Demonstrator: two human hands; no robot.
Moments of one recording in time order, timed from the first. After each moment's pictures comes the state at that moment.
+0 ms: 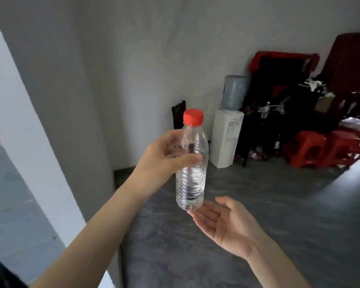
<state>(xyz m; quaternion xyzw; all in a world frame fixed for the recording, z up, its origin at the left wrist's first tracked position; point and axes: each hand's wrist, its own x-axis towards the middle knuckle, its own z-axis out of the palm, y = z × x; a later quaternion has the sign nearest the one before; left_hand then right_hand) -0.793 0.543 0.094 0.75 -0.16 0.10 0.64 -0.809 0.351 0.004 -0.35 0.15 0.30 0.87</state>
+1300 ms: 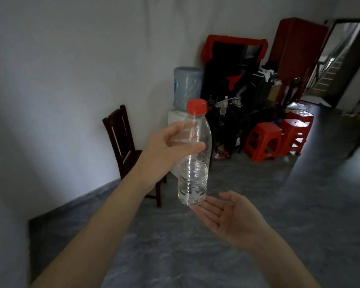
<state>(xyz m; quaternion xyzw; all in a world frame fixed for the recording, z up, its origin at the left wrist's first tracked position) -0.243 0.375 0.074 0.69 -0.28 -0.02 0.66 -0.327 0.189 -0.016 -0.31 0.20 0.20 0.91</state>
